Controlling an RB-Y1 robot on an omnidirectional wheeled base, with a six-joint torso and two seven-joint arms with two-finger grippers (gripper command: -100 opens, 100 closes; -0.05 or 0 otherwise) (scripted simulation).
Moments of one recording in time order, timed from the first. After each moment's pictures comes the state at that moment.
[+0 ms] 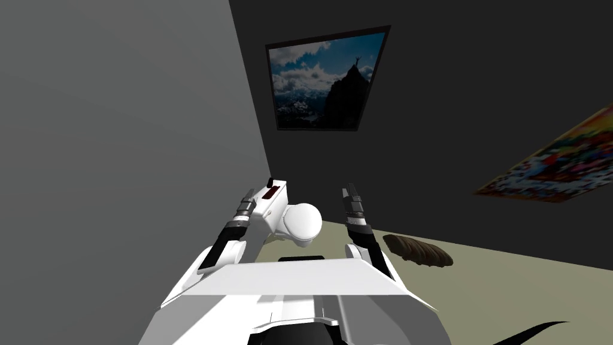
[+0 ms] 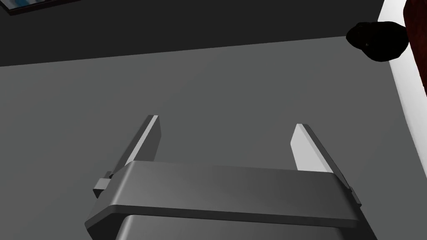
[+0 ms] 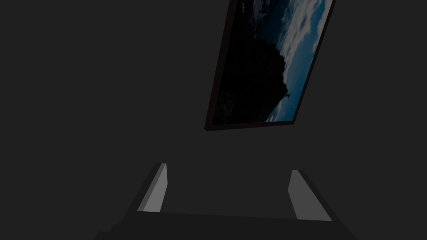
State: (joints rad) left arm 0.40 0.14 0.10 -2.00 -0.01 -0.21 -0.02; right arm 0.54 -0.04 0.07 -2.24 0.00 -0.46 0.16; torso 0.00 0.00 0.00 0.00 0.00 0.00
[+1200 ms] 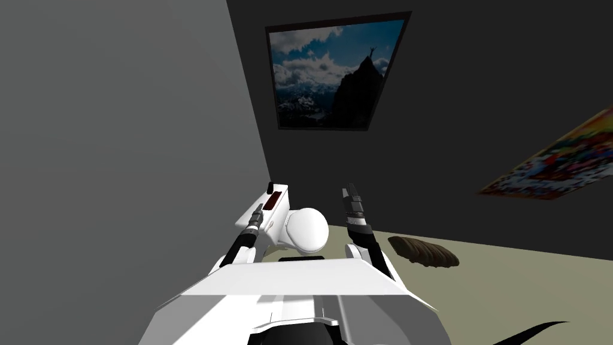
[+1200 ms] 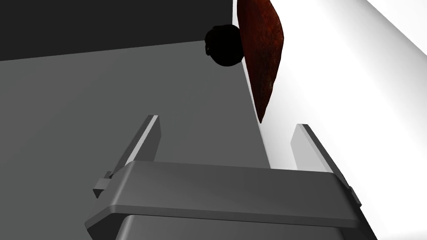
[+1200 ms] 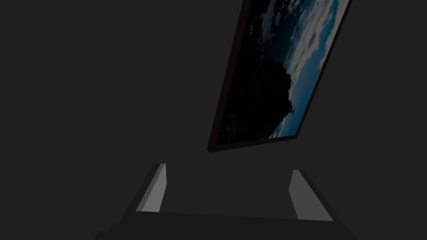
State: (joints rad) left arm 0.40 0.03 0.07 -1.77 0.05 -0.04 -0.09; right arm 0.54 -0.04 0.07 -2.24 0.00 -0.46 0.16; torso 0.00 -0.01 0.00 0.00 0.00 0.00
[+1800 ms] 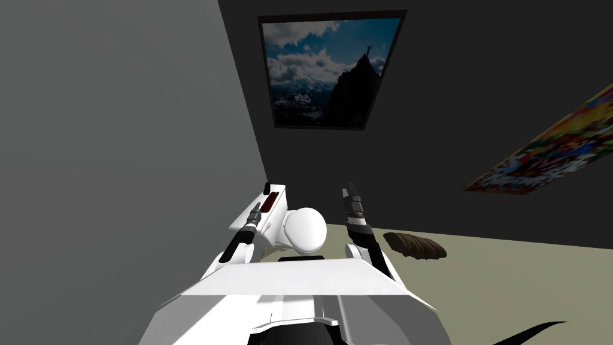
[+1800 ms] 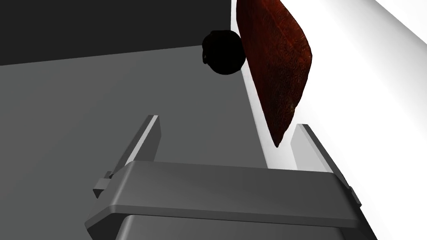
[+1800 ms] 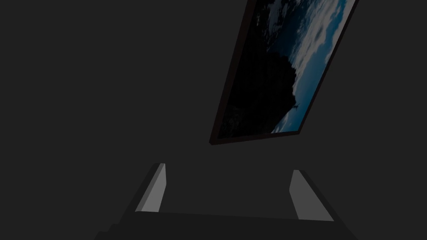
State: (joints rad) left arm 0.35 0.06 0.11 -1.73 0.06 -0.03 -0.07; right arm 0.54 -0.04 0.07 -2.24 0.00 -0.46 0.16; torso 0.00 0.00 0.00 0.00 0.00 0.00
